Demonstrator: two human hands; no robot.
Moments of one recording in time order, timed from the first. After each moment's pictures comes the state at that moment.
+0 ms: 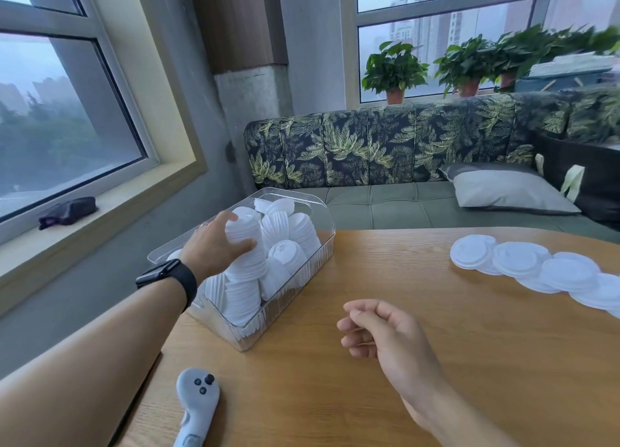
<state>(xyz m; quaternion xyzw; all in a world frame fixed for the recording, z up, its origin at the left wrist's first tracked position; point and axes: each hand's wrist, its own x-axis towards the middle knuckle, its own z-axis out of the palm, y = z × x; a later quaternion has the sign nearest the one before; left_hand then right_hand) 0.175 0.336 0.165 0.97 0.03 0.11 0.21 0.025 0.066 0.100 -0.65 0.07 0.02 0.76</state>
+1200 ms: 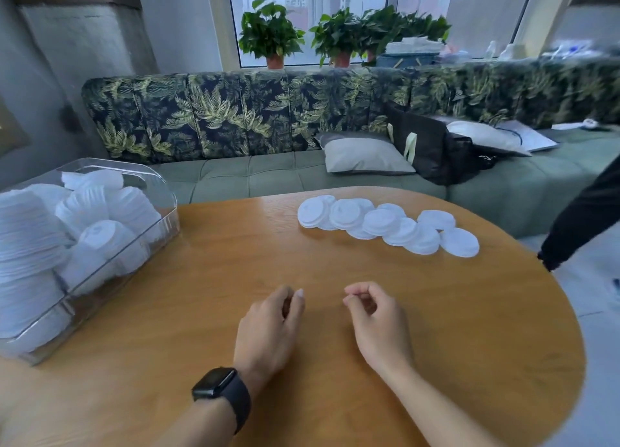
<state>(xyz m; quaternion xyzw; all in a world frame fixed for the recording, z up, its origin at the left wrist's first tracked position) 0.046 0.025 0.011 0.90 -0.18 0.05 0.40 -0.010 -0.142 0.005 -0.79 0.20 -0.22 0.54</state>
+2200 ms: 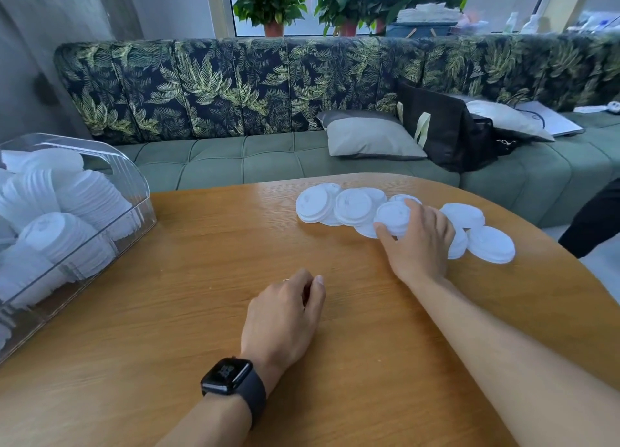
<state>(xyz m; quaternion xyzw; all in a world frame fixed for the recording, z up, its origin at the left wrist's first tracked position) 0.098 -0.016 -0.002 0.92 -0.22 0.08 0.32 0.133 -0.263 -0.015 -0.91 0.26 -0.29 0.17</state>
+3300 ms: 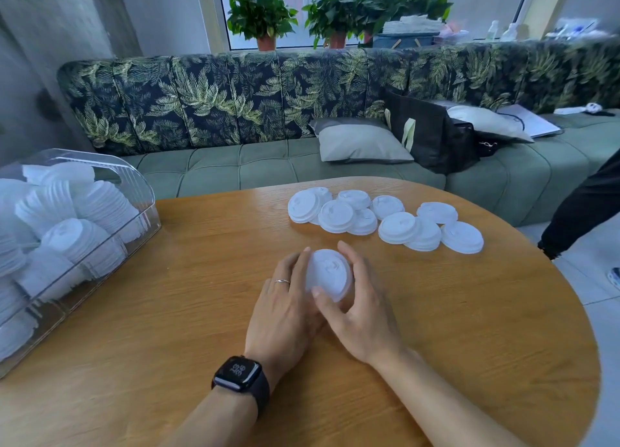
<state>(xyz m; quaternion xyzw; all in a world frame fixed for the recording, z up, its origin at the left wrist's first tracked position) 0.075 -0.014 -0.010 0.89 -0.32 0.17 0.28 0.022 -0.160 -0.004 -0.86 0.03 -0.26 0.44</state>
